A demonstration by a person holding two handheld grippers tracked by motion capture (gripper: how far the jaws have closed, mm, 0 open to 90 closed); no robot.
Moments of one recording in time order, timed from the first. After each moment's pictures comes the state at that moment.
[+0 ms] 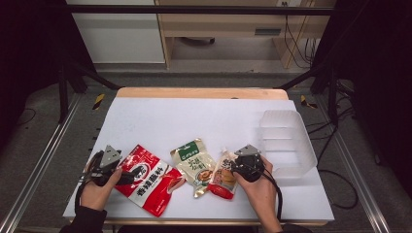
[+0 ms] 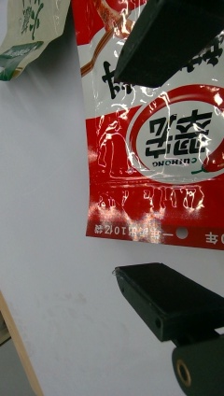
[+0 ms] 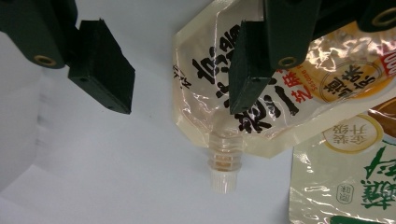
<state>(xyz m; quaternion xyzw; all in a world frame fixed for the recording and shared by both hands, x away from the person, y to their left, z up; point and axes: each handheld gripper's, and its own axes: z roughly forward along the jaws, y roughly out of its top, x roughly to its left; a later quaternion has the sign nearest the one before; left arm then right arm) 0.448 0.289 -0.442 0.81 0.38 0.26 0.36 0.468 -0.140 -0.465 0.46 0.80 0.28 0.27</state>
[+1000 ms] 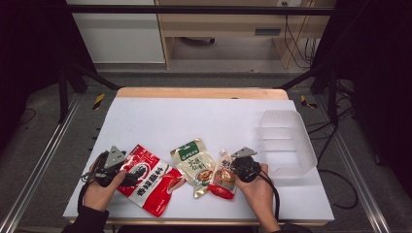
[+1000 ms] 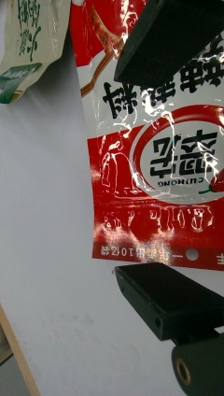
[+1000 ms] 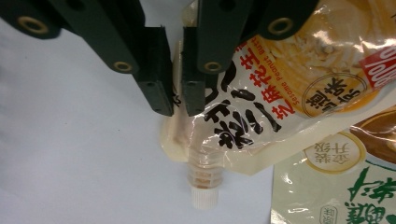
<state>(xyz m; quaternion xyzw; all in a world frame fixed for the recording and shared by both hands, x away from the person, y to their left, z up) 0.447 0.279 -0.442 0.82 0.36 0.25 0.36 0.466 -0.134 -0.473 0.46 0.81 0.28 0.24</state>
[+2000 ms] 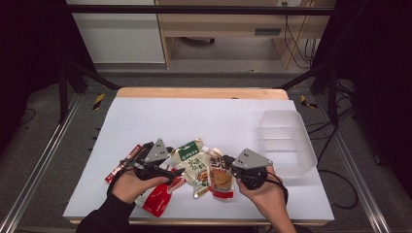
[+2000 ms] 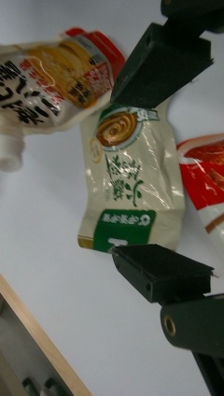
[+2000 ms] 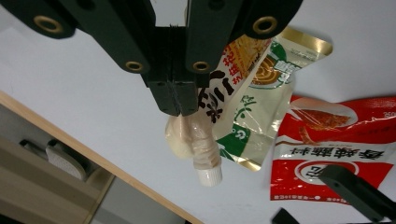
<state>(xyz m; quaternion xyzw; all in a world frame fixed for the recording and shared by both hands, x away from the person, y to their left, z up) 0.450 0.159 -0.385 0.88 0.20 0.17 0.40 0.414 -0.131 -0.391 0.26 0.81 0.44 0.28</state>
